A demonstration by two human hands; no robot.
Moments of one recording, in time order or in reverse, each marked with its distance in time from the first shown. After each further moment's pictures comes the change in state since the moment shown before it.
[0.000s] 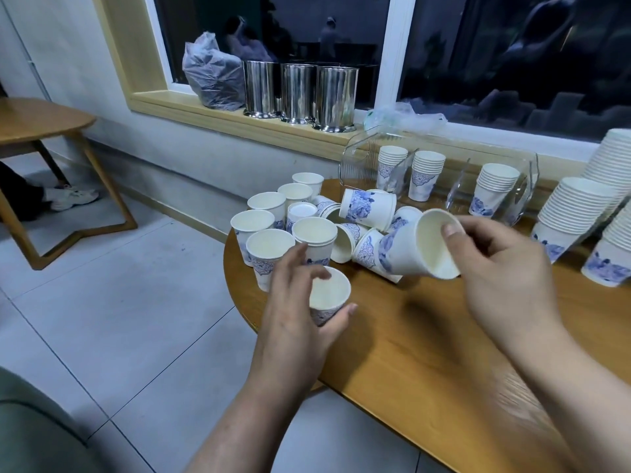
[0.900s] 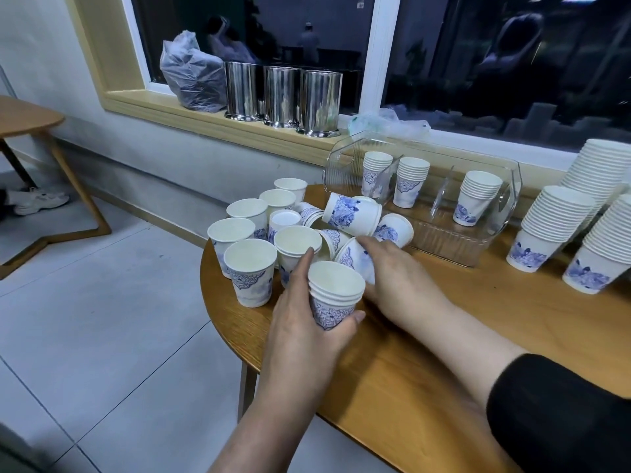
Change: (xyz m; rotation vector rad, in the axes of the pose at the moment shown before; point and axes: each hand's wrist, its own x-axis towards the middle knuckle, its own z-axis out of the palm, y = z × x) left_hand 0.004 0.002 0.034 -0.192 -0.088 -0.260; right_hand 0.030 0.051 0.073 -0.725 -0.527 -0.115
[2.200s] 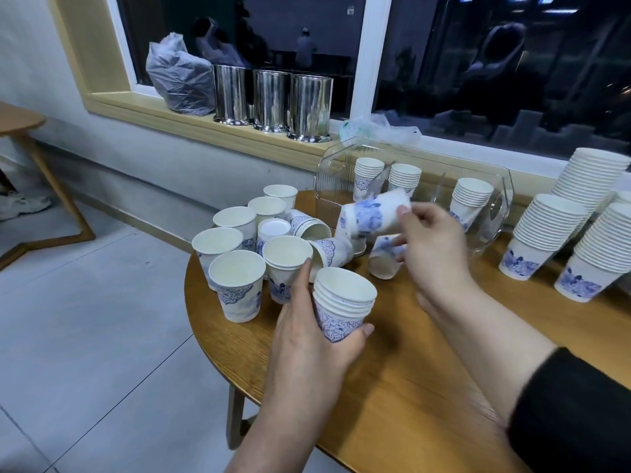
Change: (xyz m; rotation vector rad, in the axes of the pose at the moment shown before) left_hand 0.006 0.007 0.012 -0.006 -0.039 -0.026; right_hand 0.026 -0.001 -0.041 1.046 0.527 0.368
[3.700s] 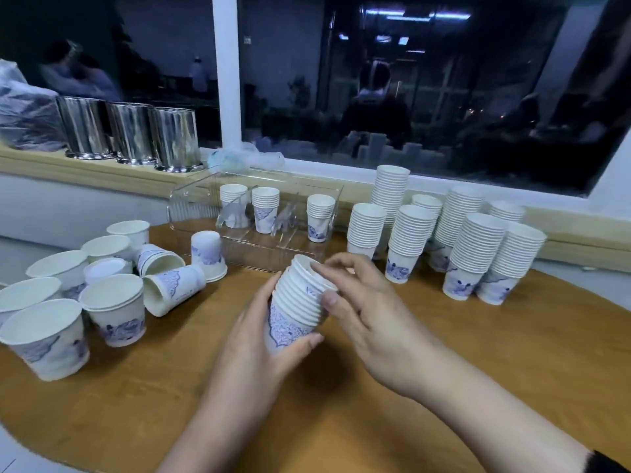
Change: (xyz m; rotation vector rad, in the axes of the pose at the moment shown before) left_hand -0.017 0.084 0.085 -0.109 -0.319 0.194; right_hand -0.070 -0.034 -0.194 -0.684 -0.448 -0.346
